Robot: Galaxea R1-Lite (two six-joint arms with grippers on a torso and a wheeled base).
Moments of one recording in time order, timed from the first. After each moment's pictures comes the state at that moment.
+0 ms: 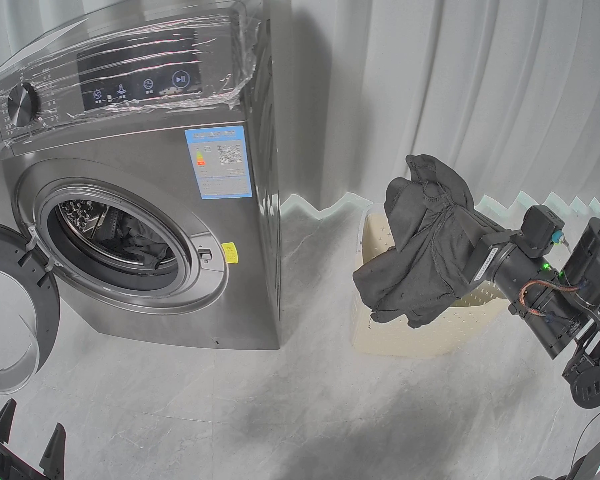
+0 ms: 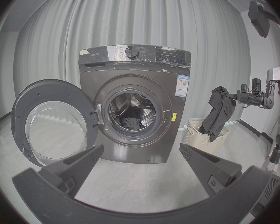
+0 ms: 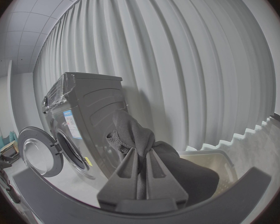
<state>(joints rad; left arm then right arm) 0.00 0.02 -0.02 0.00 0.00 -0.05 0.58 1.63 -0.45 -1.36 -0.26 0.08</state>
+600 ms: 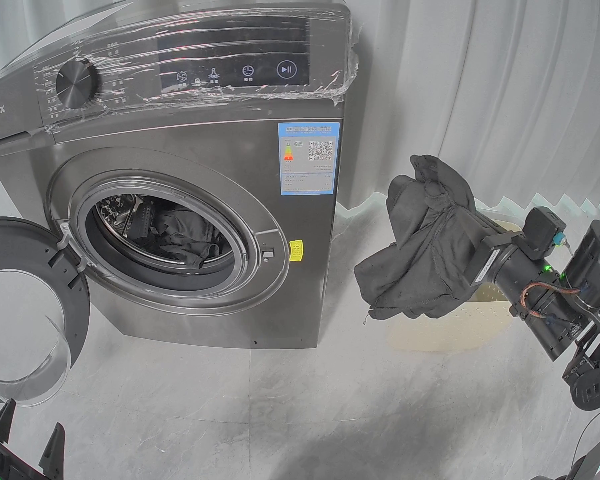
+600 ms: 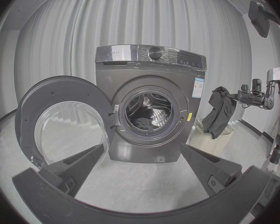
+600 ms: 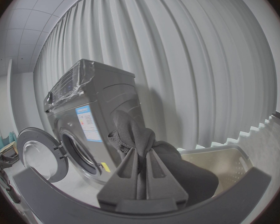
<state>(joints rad) 0.00 0.02 -0.02 0.00 0.00 -0.05 0.58 1.63 -0.44 -1.38 -0.26 0.08</state>
